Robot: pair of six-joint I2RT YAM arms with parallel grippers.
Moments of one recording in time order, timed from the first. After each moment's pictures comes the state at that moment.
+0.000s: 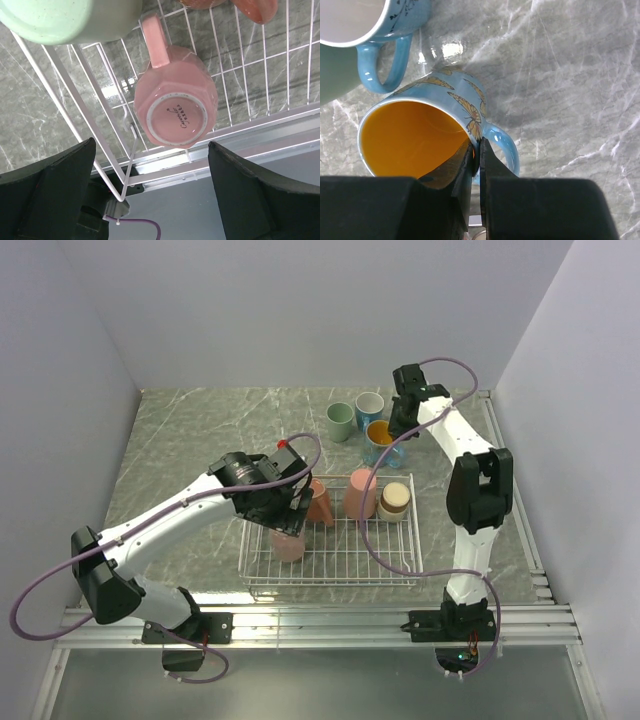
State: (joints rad) left arm -0.90 1.42 1.41 -1.22 -0.21 -0.54; right arm 0.22 2.05 1.82 -0.84 0.13 0.43
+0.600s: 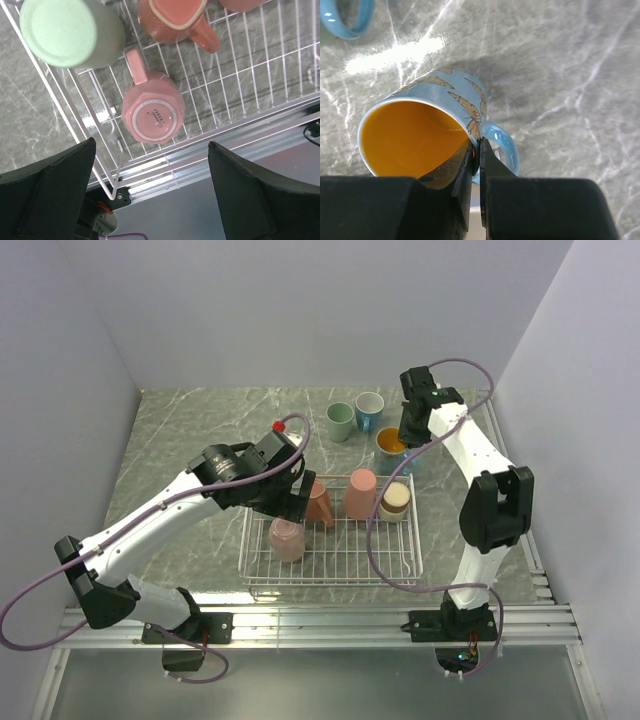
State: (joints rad) left arm -0.90 1.38 1.53 -1.21 -0.20 -0.54; right arm 0.23 1.87 1.69 -0.93 0.21 0.43
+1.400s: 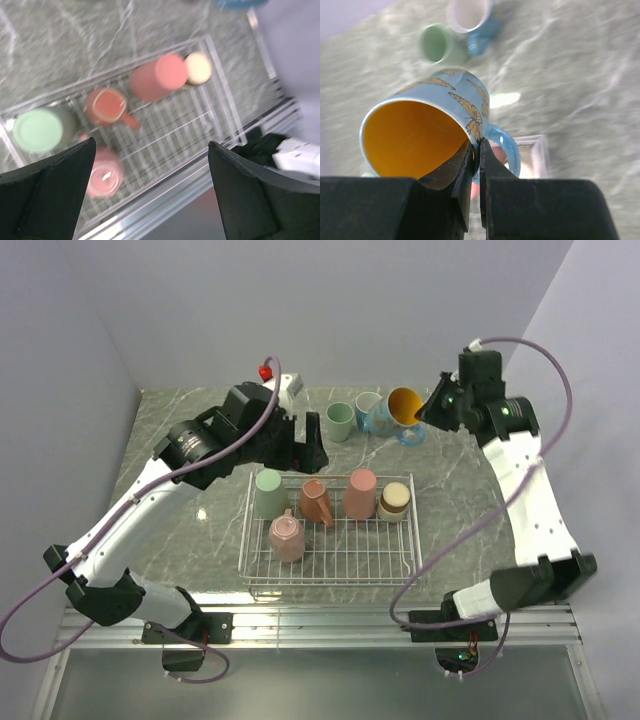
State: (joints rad) left arm -0.83 1.41 1.81 -1.03 -0.07 -0.52; right arm 0.19 1.48 1.79 -1.00 0.02 0.55
